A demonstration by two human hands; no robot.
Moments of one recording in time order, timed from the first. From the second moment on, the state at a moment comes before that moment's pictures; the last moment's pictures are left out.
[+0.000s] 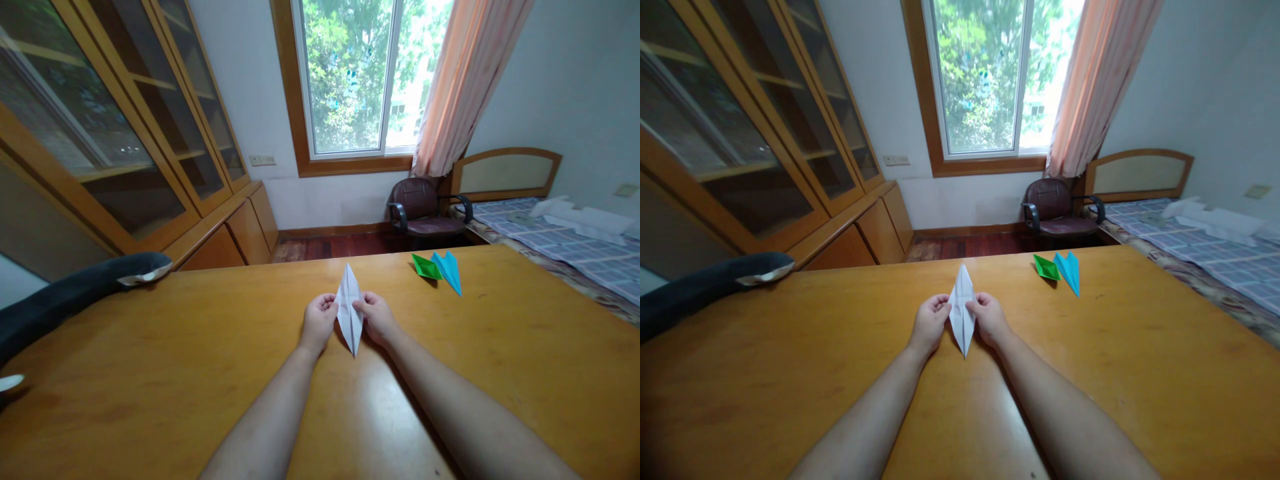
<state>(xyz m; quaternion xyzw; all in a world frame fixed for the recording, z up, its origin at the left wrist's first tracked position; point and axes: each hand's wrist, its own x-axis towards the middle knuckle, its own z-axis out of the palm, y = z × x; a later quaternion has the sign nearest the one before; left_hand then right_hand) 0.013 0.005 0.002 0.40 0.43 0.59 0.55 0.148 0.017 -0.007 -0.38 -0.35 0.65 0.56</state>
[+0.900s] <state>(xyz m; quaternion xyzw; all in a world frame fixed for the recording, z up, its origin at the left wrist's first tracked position) 0.017 -0.006 0.011 0.39 0.35 0.53 0.66 0.150 0.010 0.000 -0.34 -0.44 0.64 0.54</state>
